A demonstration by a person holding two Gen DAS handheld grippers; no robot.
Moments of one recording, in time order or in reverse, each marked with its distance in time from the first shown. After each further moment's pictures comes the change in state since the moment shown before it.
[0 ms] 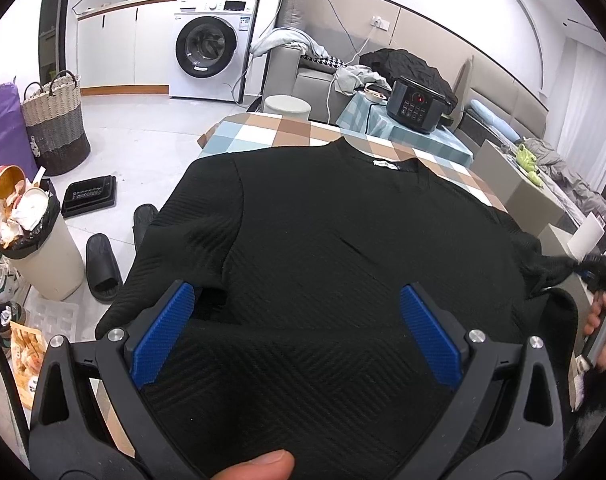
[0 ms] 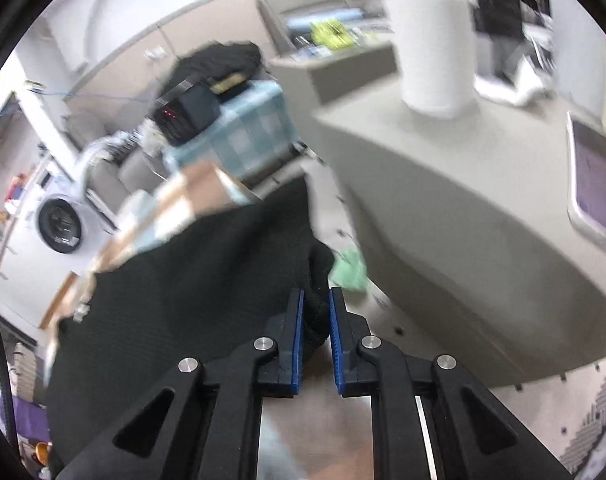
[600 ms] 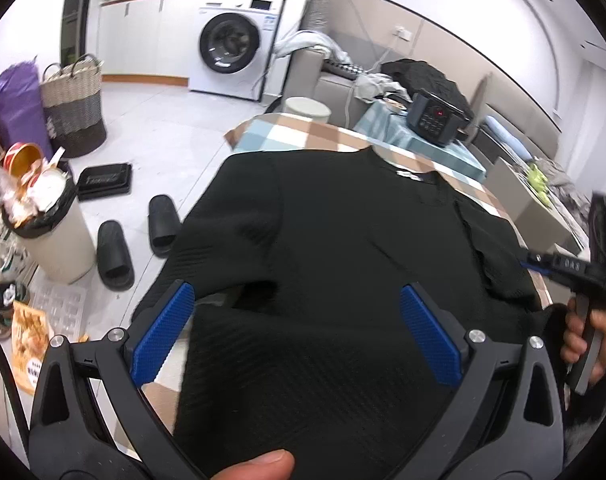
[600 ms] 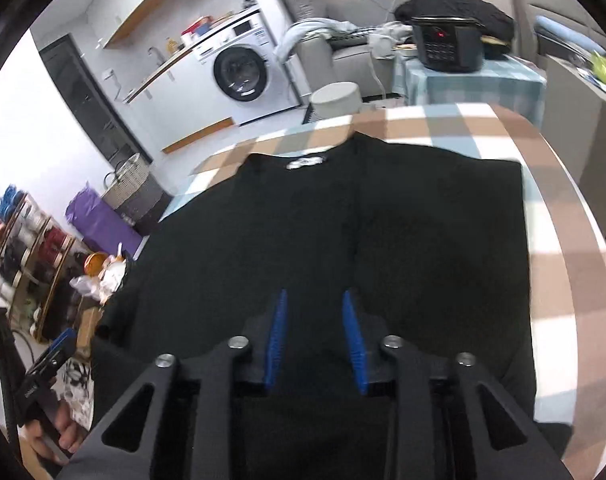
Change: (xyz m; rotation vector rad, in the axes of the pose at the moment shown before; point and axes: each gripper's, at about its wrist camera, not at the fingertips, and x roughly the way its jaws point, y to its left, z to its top) left arm -0.025 0.039 -0.008 -0.087 -0.001 0.046; right arm 0.005 0.200 -0.097 -0.499 0.319 0.430
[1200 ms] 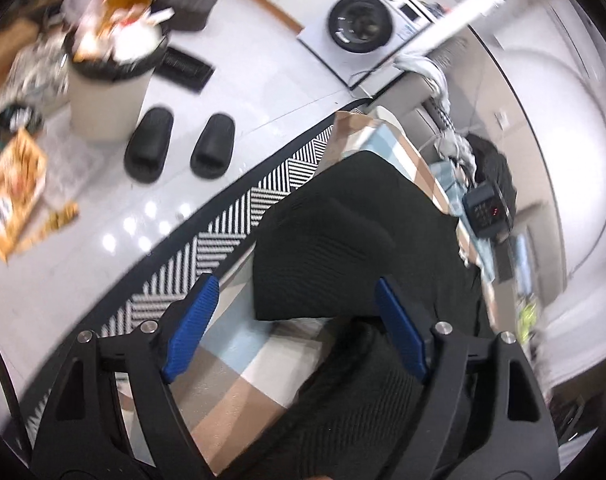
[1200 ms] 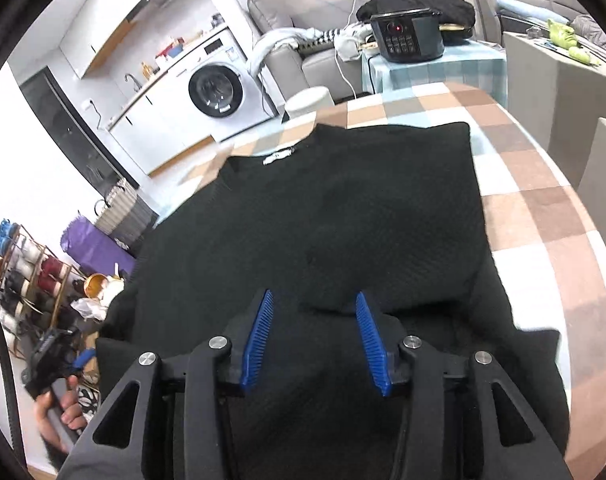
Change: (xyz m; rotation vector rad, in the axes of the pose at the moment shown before) left arm 0.015 0.164 -0.037 -0.635 0.065 -0.030; right arm -0.045 -0.013 -0.035 0.088 -0.053 0.003
